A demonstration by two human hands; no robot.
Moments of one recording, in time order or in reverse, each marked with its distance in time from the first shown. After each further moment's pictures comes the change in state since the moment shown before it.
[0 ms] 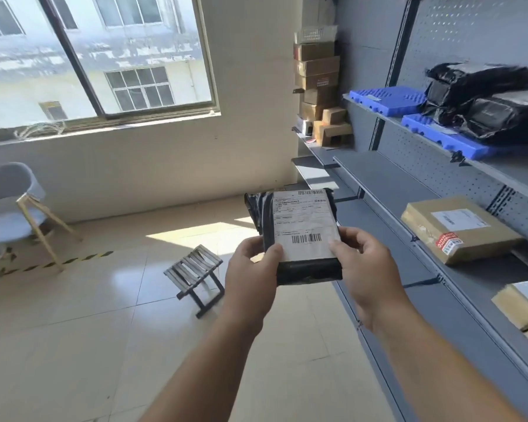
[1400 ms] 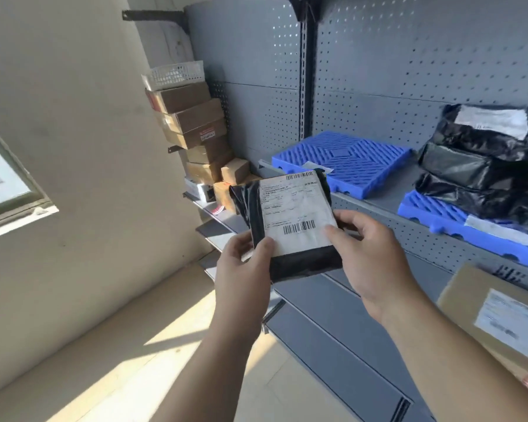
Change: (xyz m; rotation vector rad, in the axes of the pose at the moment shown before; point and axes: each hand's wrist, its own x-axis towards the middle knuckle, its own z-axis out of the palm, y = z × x) left_hand 0.611 0.093 0.264 -0.049 -0.455 0.028; right_hand 0.581 -0.052 0.091 -0.086 0.447 -0.158
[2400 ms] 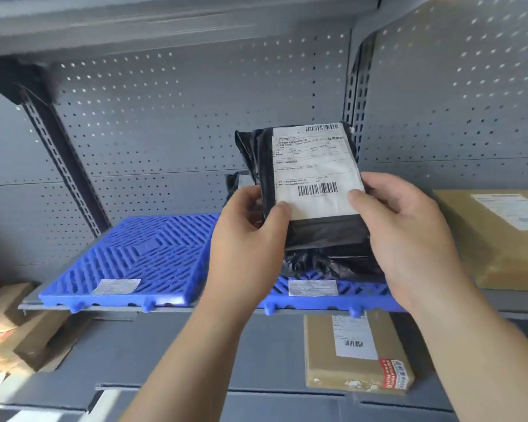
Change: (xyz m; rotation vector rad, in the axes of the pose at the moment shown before) left_hand 0.035 0.083 0.297 0.132 -0.833 0.390; right_hand 0.069 -0.065 -0.224 -0.214 0.810 -0.172
